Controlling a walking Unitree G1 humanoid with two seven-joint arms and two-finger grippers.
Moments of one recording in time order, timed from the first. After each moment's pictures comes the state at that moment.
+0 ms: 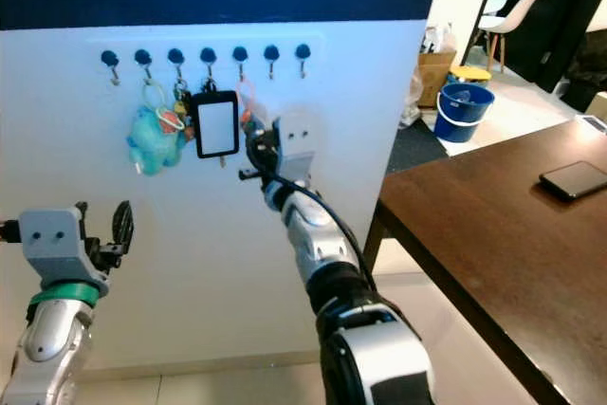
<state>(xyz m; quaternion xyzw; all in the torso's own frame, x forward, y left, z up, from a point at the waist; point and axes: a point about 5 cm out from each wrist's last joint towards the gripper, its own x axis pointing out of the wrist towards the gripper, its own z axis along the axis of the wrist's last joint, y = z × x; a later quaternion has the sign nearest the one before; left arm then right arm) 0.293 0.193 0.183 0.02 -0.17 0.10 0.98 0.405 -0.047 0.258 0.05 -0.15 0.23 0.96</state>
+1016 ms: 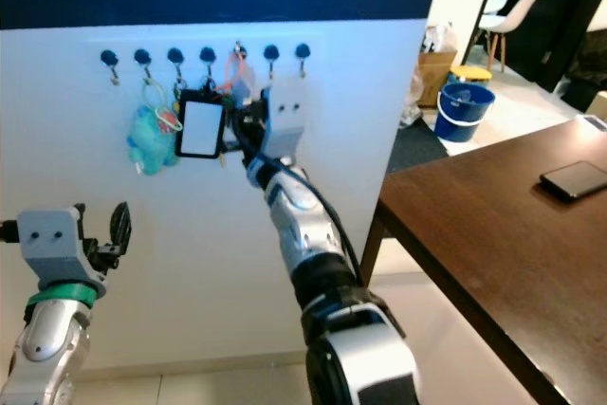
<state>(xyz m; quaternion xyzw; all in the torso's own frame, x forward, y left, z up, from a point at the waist) 0.293 0.194 0.182 0.02 -0.16 0.11 0.98 0.395 -0.036 0.251 0.07 -0.14 0.26 0.95</state>
